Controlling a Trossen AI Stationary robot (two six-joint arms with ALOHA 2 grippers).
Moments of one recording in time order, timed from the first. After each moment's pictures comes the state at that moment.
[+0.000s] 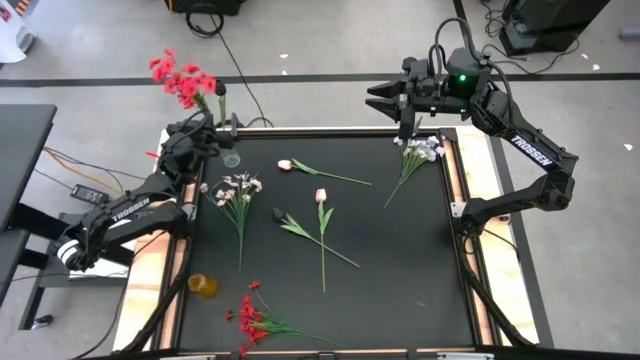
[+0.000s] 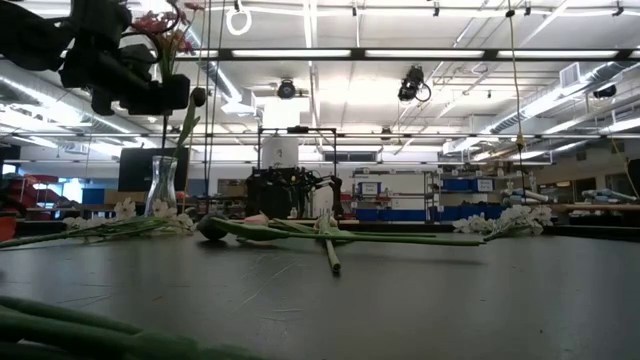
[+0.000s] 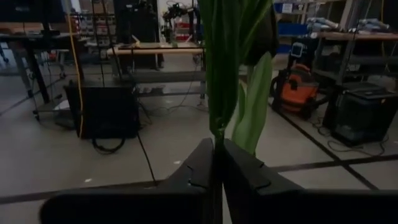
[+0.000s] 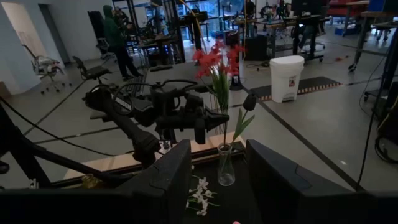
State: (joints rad) left arm 0.86 0.70 0.35 0.32 -0.54 -0.07; right arm -0.57 1.27 1.60 -0.44 -0.41 0.08
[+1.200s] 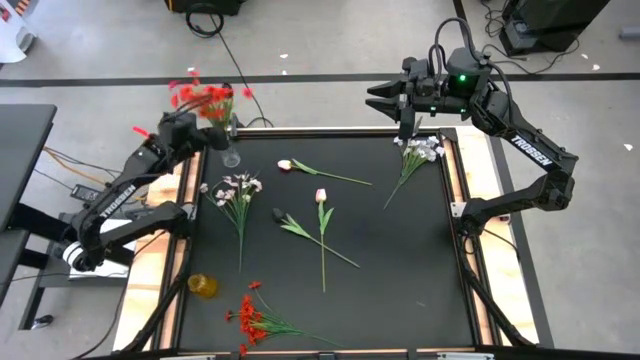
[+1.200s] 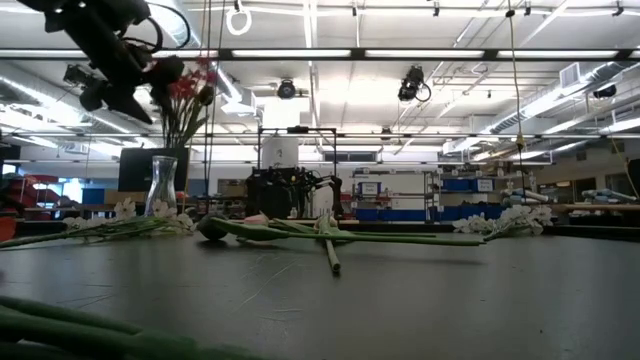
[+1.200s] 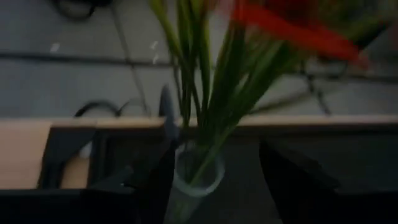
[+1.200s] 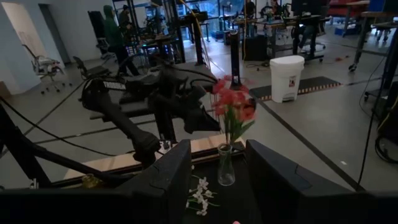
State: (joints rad) left arm 0.98 0.75 0.75 -0.58 -0.23 -0.46; right arm -0.57 1.27 1.60 -0.44 -0.41 0.08
